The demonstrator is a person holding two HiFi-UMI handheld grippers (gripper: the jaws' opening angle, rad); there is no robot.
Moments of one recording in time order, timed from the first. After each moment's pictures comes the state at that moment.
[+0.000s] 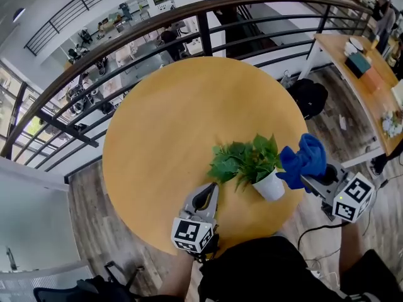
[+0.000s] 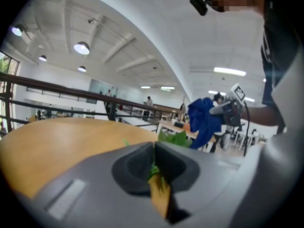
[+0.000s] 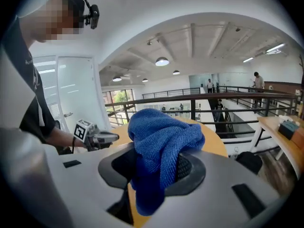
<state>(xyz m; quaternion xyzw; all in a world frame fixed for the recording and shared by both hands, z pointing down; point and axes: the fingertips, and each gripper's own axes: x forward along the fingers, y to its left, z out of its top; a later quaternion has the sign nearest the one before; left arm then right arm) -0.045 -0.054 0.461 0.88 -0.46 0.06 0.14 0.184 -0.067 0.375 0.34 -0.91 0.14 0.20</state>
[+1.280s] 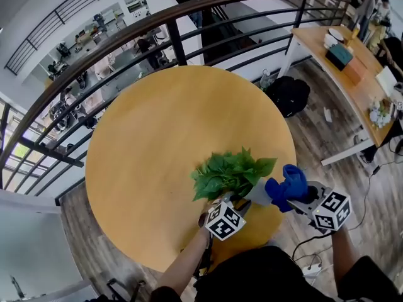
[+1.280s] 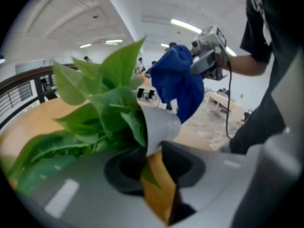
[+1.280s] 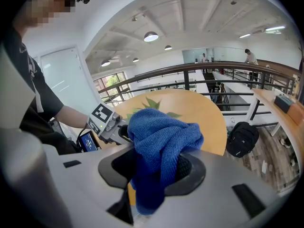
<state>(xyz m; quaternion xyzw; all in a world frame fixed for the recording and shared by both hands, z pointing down) 0.130 -0.041 0.590 0.93 -0.12 0.33 0.11 0.224 -0.039 0.478 0.34 -0.86 0.24 0.29</state>
